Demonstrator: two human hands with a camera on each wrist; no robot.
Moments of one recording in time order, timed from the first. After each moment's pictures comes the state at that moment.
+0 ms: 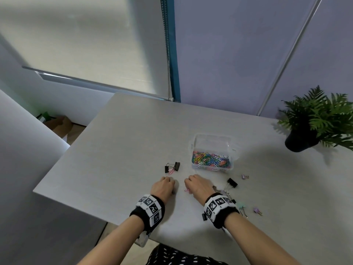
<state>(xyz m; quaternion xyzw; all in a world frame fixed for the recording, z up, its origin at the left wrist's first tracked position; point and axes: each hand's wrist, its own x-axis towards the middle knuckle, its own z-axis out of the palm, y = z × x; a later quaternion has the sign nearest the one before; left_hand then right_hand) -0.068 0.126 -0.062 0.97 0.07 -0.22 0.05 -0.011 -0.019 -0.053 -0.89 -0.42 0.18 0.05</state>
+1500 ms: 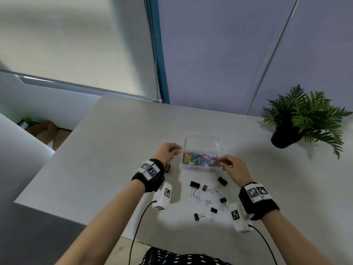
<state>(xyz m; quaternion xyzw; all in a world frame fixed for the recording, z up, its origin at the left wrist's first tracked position) 0.034 0.130 -0.014 0.87 0.14 -0.10 0.45 0.057 -0.128 -0.030 -0.87 -0.09 0.13 0.47</state>
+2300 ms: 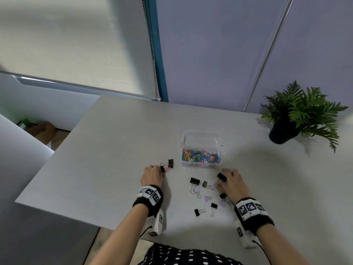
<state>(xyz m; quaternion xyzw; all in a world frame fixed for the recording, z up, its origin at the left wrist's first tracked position) -0.037 0.134 -0.073 0.93 0.29 -0.11 0.18 0.009 -0.139 -0.072 -0.96 -0.06 0.19 0.21</state>
